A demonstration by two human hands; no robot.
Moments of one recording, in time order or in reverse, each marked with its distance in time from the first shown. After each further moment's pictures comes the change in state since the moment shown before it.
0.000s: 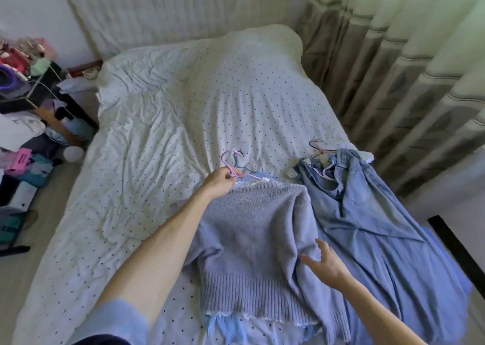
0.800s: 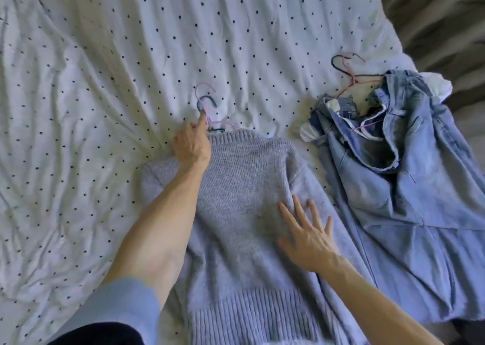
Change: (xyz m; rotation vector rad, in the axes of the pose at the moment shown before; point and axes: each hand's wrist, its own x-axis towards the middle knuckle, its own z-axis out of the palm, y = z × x) left_hand 0.357 -0.173 0.118 0.631 0.162 -0.076; right_hand 0.255 -0.052 0.078 -0.591 -0.196 -0.022
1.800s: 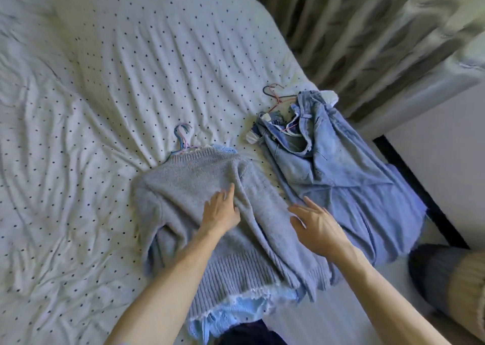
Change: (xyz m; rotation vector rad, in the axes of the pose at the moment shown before) left_hand -0.260 0.081 -0.059 -0.023 -0.563 0.305; right_hand -0.194 0.052 -0.055 0.233 0.278 0.049
